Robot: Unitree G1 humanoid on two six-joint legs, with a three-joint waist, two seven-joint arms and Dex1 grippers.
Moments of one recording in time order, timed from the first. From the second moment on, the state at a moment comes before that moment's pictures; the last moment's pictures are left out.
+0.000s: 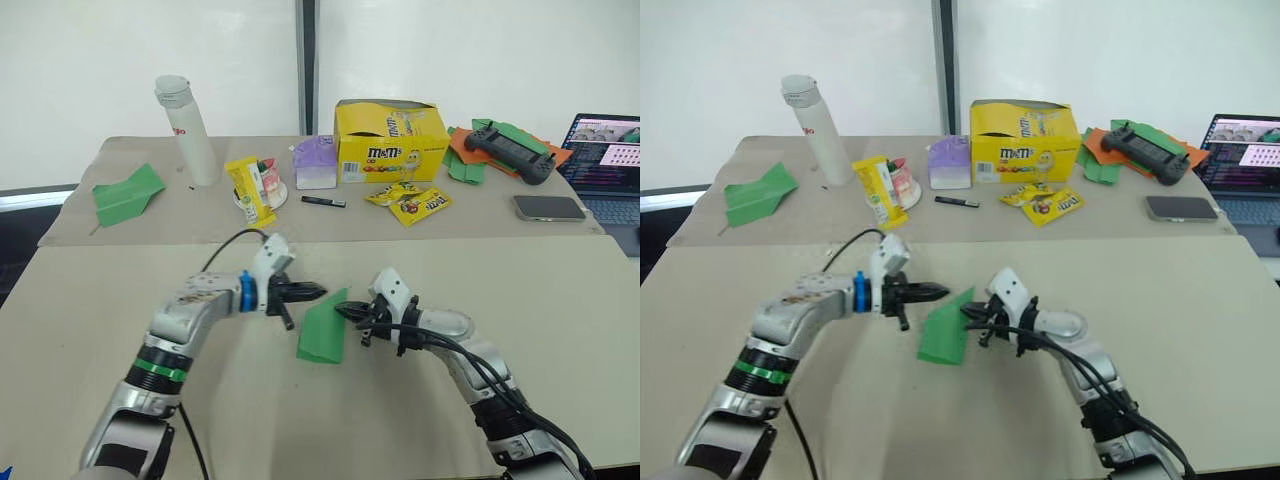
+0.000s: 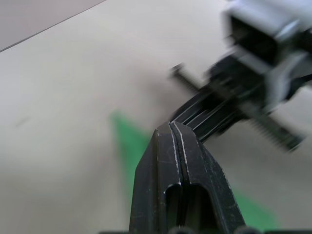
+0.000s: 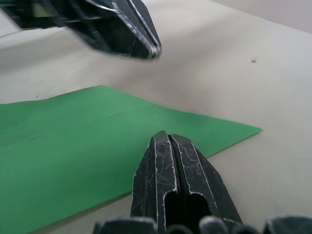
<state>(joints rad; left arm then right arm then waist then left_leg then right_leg) -0.50 0.44 -0.25 -0.03 -0.40 0.70 -0.96 -0.30 -0.36 0.24 0.01 0.19 0.34 0.78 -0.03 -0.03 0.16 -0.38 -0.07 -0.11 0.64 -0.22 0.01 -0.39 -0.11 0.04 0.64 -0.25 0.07</state>
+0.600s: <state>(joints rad) -0.44 0.46 -0.35 0.01 -0.23 0.54 -0.91 -0.39 -0.31 0.19 0.18 0.14 0.26 0.68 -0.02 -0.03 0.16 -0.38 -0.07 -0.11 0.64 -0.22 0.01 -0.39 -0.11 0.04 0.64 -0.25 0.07</state>
